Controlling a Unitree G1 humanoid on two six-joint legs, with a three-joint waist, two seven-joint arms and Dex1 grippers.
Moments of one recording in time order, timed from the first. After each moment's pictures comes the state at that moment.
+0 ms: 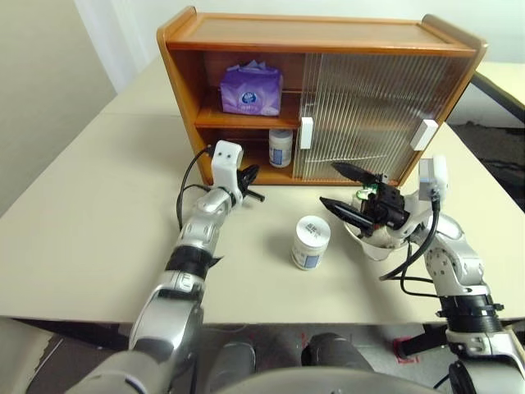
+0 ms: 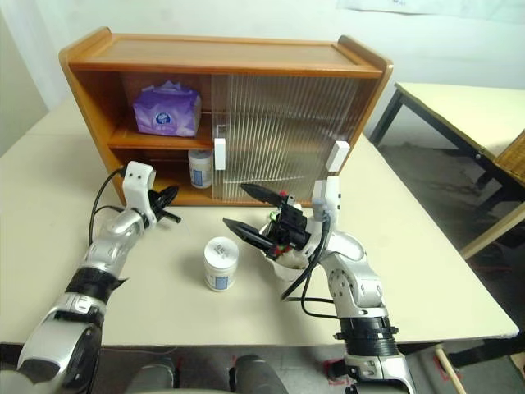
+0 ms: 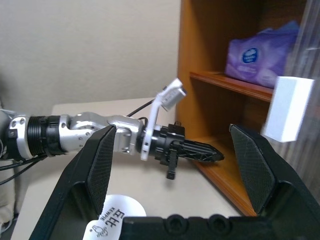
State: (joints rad) left arm -0.48 0.21 0.01 0.46 -0.13 0.10 -0.50; right arm -0.23 -0.35 -0.04 -0.03 0.59 0.08 1.14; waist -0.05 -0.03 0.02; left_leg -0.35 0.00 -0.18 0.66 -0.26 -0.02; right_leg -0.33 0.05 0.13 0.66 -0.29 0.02
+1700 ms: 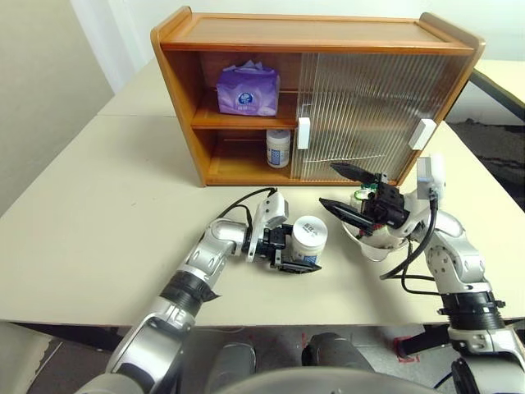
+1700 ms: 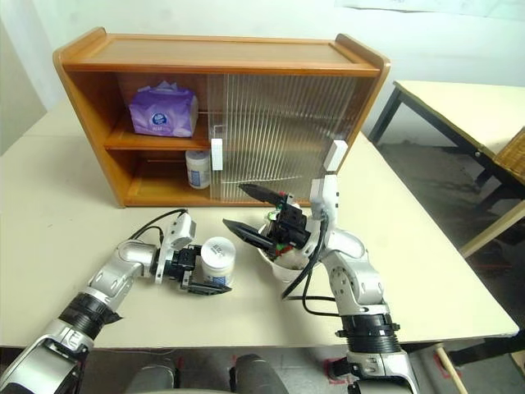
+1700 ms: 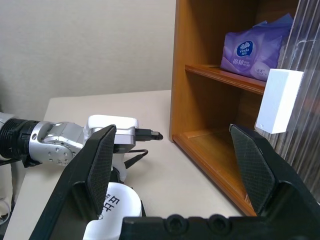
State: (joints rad) left arm -0.38 0.30 -0.36 0.38 -0.19 0.01 -1.27; right arm -0.24 -0.38 -0.03 -0.02 0.58 0.08 1.13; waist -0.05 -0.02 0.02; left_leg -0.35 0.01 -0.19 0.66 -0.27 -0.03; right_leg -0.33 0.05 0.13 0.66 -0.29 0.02
